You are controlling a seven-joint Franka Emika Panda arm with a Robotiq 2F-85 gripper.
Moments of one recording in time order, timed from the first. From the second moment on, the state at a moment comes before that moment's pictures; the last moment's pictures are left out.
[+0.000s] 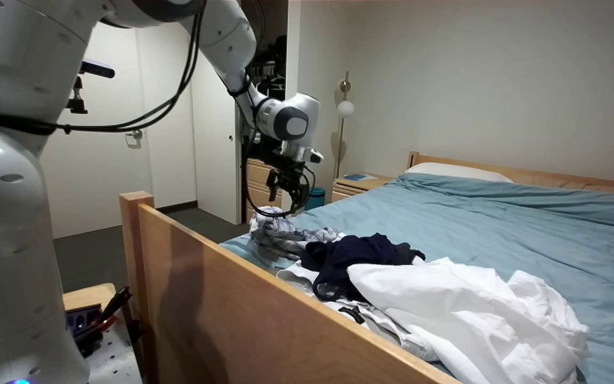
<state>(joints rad) 0.14 0.40 0.13 -1.87 0.18 2.21 -0.05</state>
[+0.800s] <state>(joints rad) 0.20 0.72 0.06 -1.63 0.09 2.20 0.18</state>
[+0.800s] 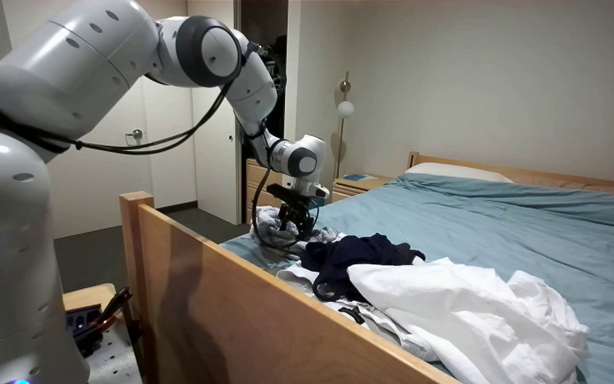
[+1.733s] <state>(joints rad) 0.19 0.76 0.06 -1.52 0.09 2.08 0.19</state>
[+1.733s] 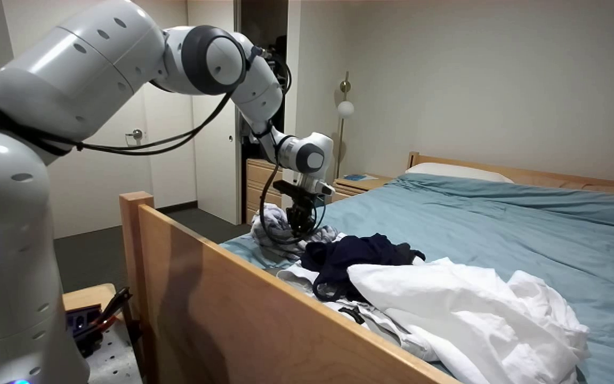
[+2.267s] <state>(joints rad) 0.10 0.68 0.10 -1.54 0.16 2.08 0.05</state>
